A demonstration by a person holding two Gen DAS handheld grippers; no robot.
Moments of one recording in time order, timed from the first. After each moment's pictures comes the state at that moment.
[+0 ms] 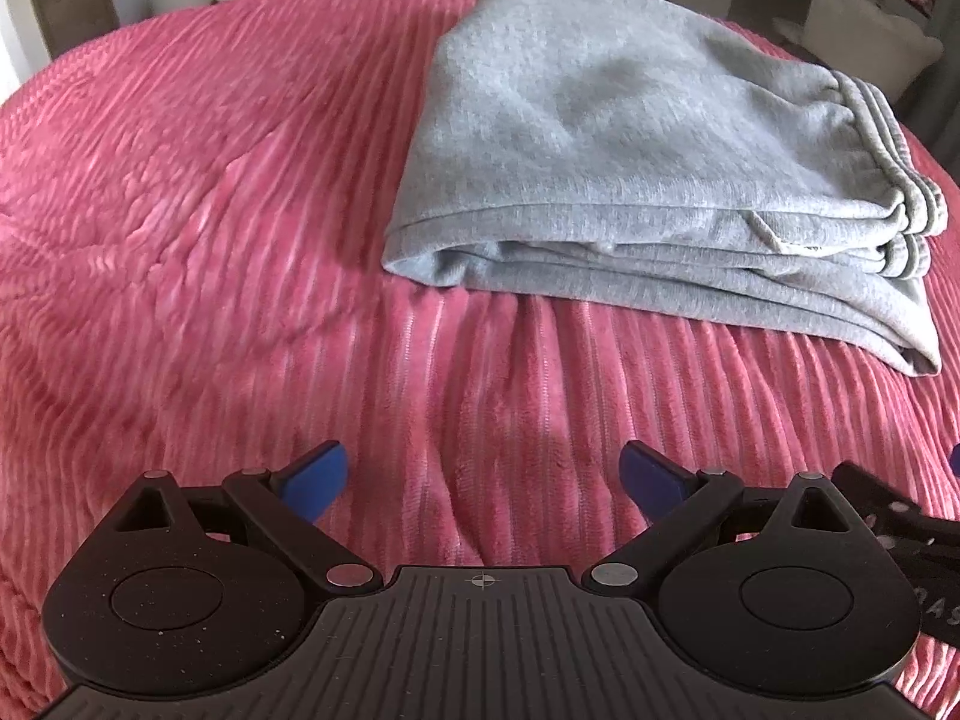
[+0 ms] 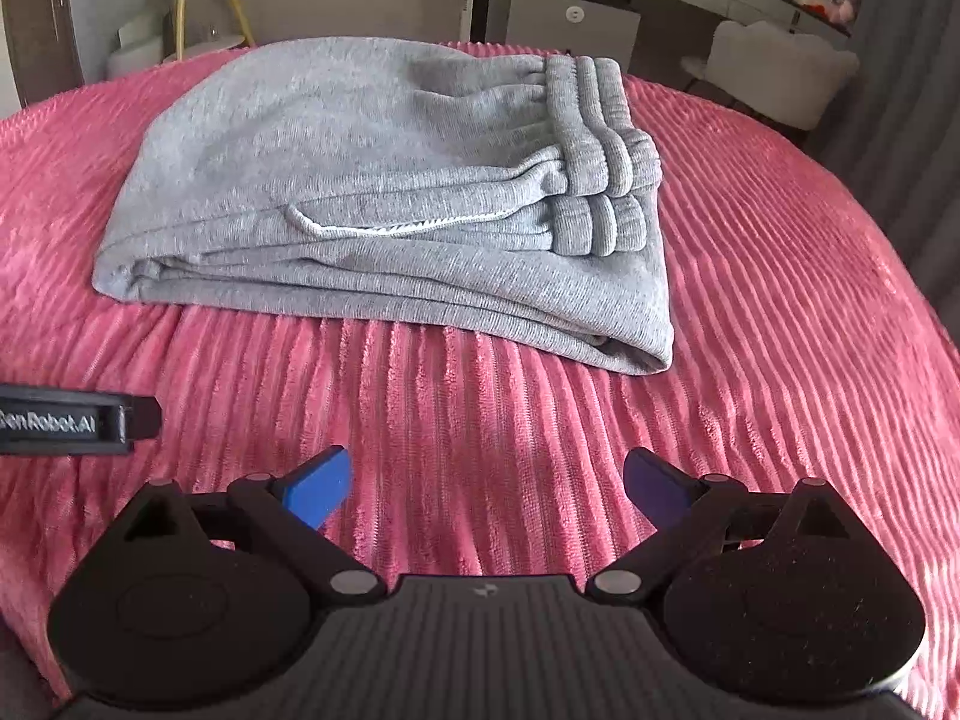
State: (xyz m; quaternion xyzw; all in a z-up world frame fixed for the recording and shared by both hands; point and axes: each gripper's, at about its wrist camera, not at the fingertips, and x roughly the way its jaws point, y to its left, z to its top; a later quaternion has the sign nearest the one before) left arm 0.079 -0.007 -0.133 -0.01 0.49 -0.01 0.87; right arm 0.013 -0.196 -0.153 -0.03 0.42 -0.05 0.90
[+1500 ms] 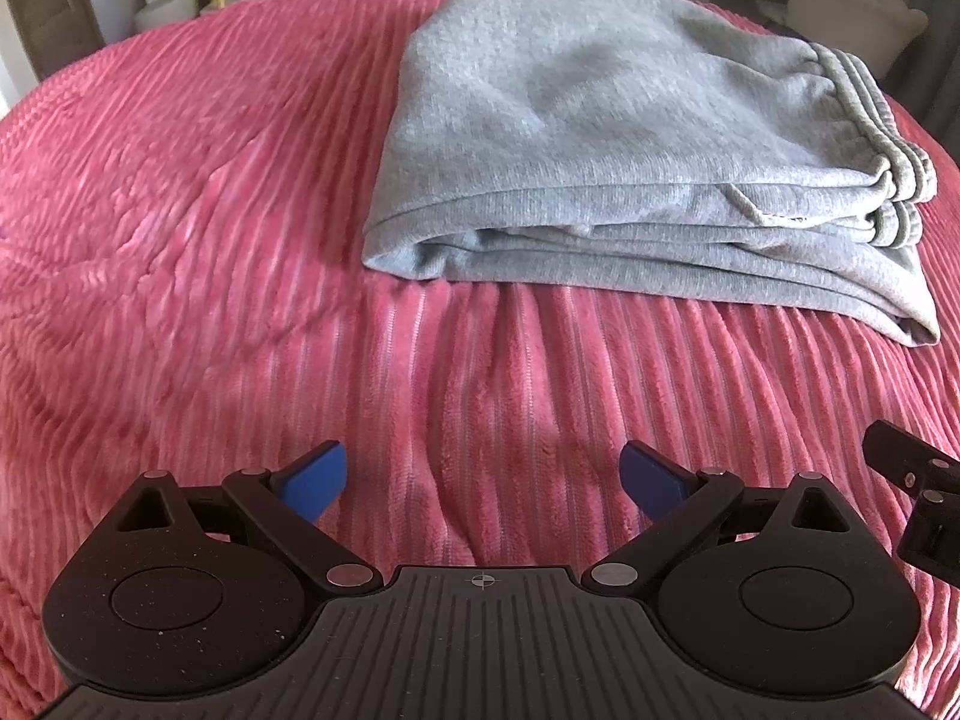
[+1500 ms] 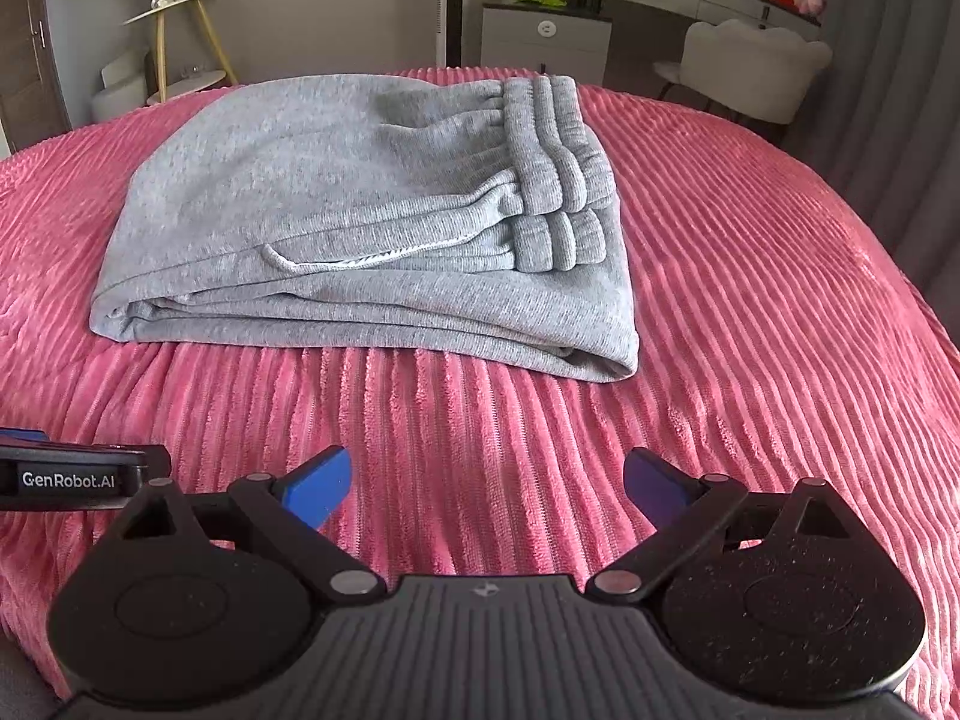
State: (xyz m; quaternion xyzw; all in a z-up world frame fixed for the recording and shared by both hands) left arm 0.074 -0.016 -0.134 0.01 0.49 -0.02 0.87; right arm 0.005 -0.208 -0.145 0.00 0.40 -0.06 0.91
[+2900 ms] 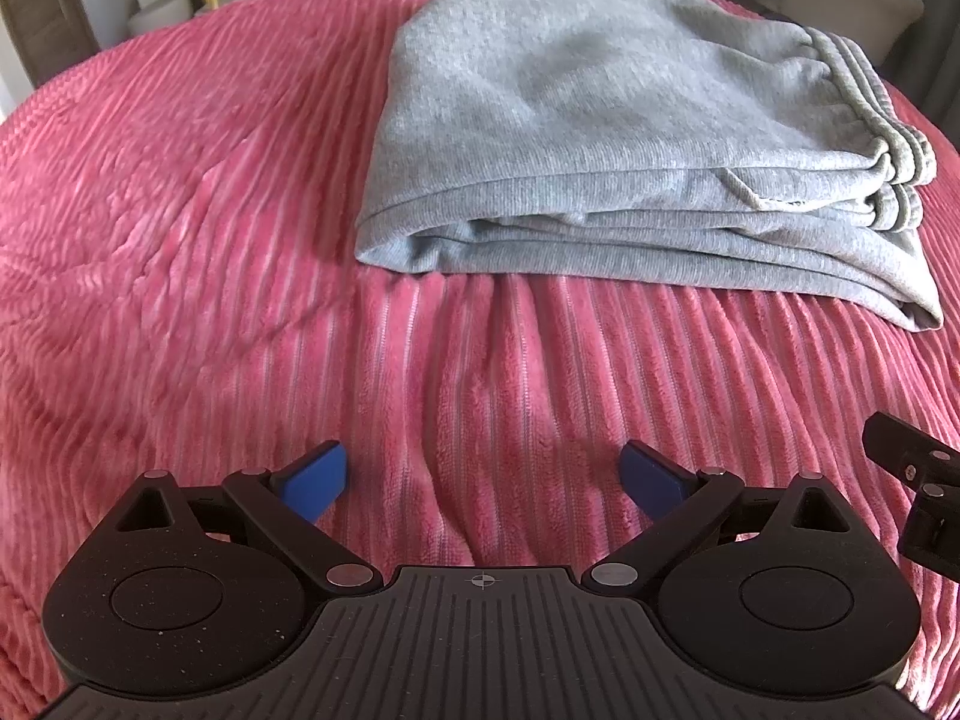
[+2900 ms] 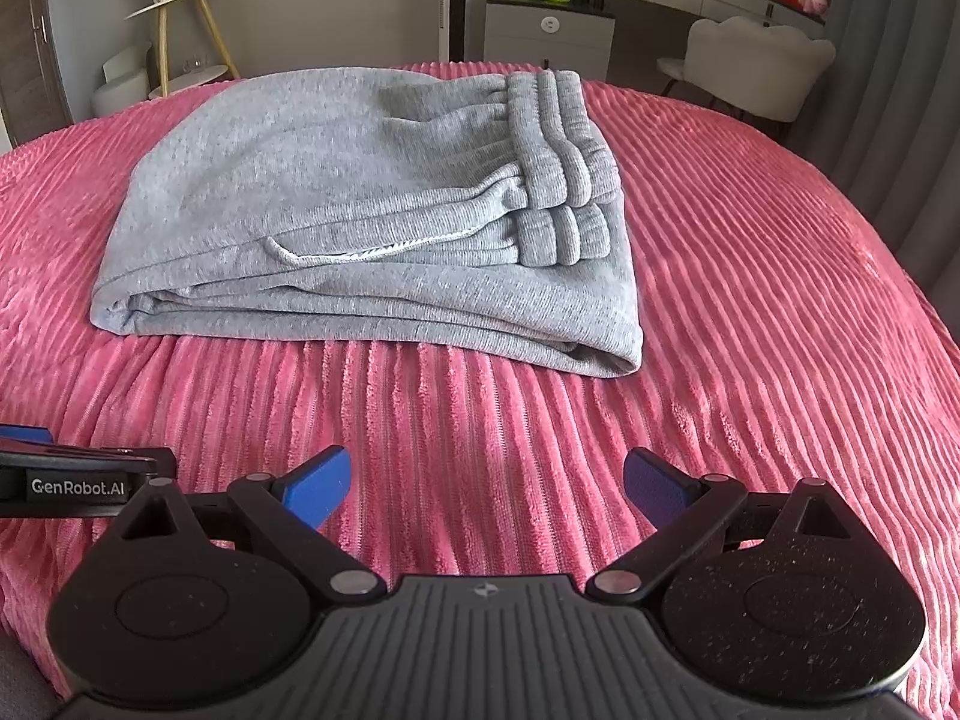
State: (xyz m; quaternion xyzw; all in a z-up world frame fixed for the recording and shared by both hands) left arm 0.075 -0.013 -0.138 0.02 0.50 -0.03 0.87; right arm 0.005 -0.206 -0.147 0.00 0.41 -0.06 0.91
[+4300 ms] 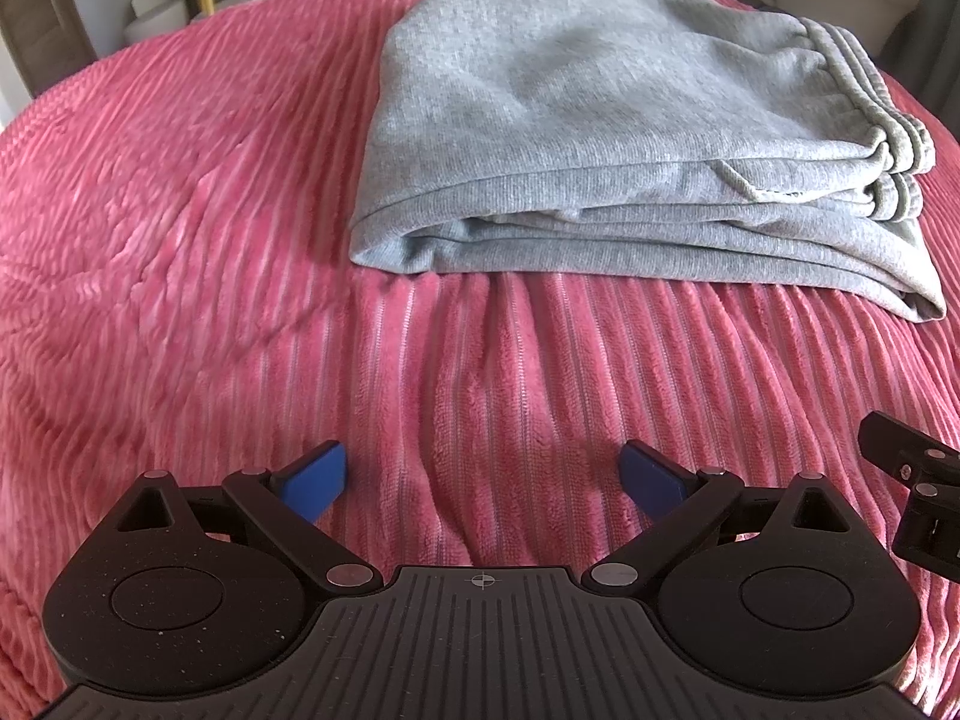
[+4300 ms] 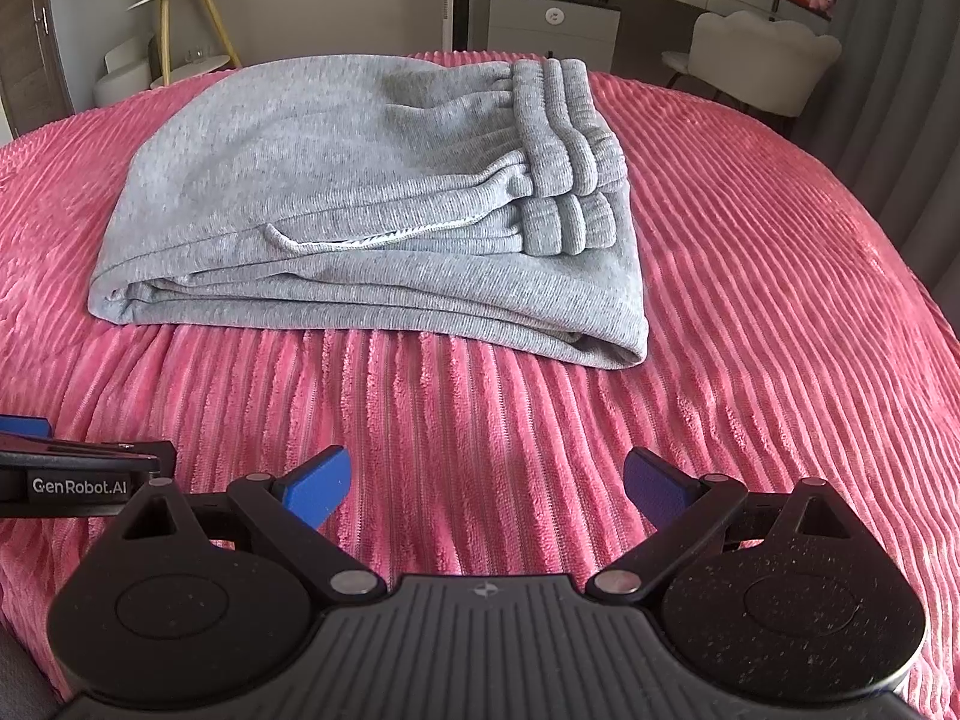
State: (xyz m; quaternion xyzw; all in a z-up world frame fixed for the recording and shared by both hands) left arm 0.074 -0.018 -0.139 0.03 0.50 -0.03 0.87; right arm 0.007 -0.207 -0.150 -0.01 0.42 -0.06 0.91
